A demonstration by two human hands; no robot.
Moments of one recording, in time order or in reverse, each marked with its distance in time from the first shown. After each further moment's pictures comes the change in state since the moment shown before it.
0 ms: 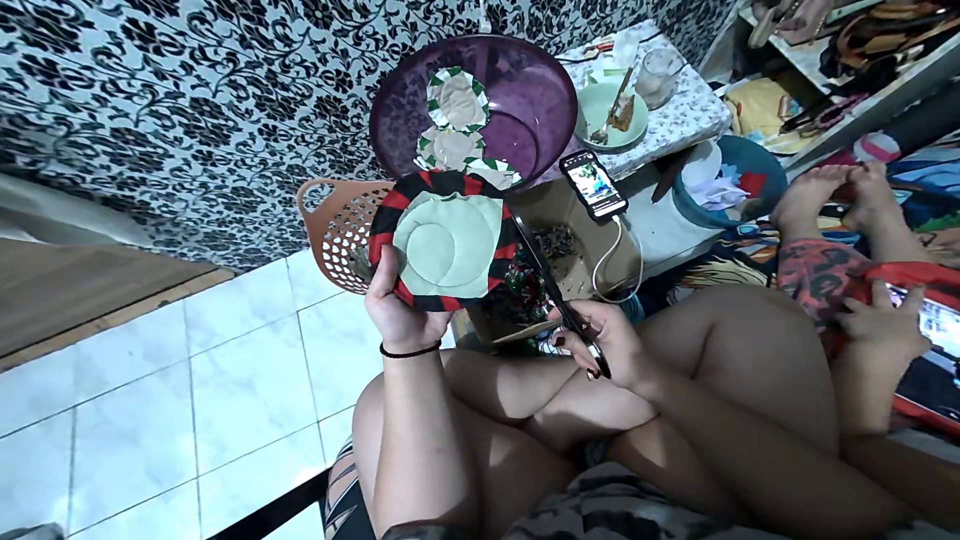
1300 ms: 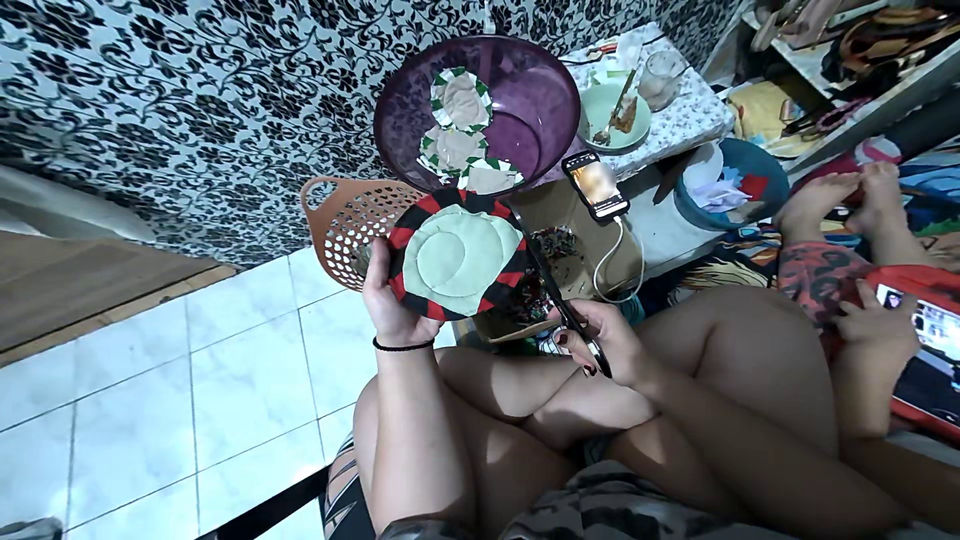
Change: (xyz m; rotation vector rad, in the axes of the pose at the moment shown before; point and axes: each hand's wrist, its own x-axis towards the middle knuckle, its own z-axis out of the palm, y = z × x) left_hand 0.002 0.011 -0.006 0.012 -0.057 -0.100; right_hand 0.002 0.000 -0.002 -0.015 -0.062 0.063
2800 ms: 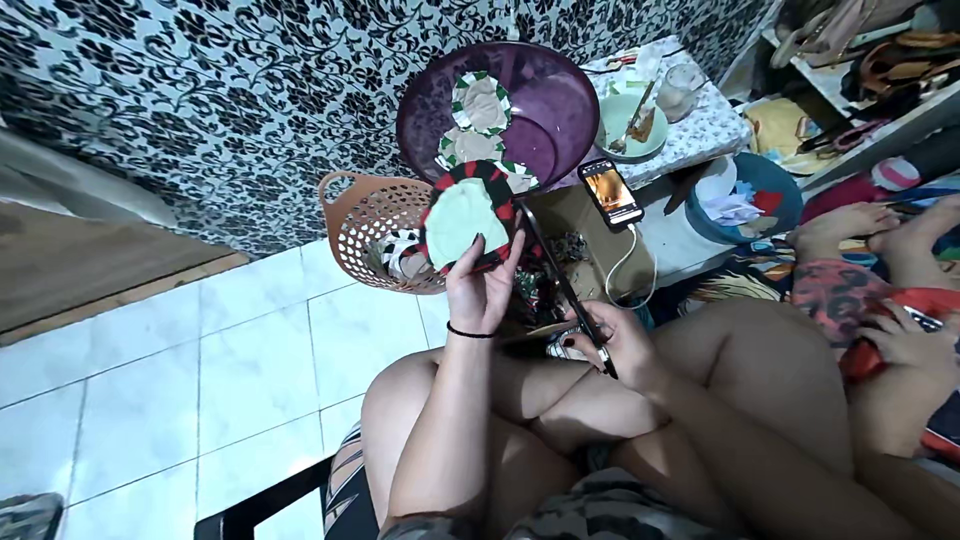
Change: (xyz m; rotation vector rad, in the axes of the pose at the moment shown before) left_hand 0.010 -0.055 0.029 -0.373 0.142 -0.055; right_hand 0.001 0.001 0.000 -0.267 0.070 -0.065
